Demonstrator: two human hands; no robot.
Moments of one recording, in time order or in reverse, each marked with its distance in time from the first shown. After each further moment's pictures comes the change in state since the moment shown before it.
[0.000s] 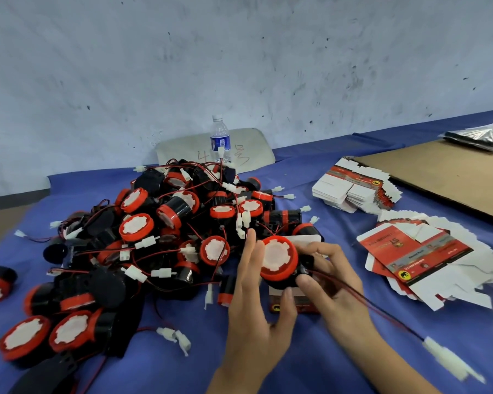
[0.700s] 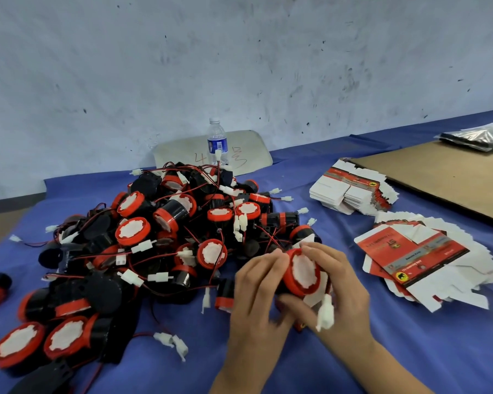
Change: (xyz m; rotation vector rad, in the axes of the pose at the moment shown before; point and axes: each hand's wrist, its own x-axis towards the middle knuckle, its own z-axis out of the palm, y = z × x) left_hand 0.001 -0.005 0.008 0.238 0.049 0.177; right_hand -0.004 0.007 0.001 -0.586 0.169 -0.366
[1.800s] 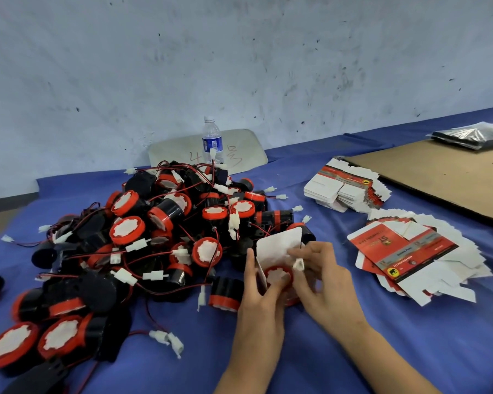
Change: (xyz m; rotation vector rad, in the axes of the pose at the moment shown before) left_hand -0.023 -0.010 0.018 -0.035 -0.405 -0.432; right_hand -0.002 0.022 -0.003 -0.028 -0.176 0.349
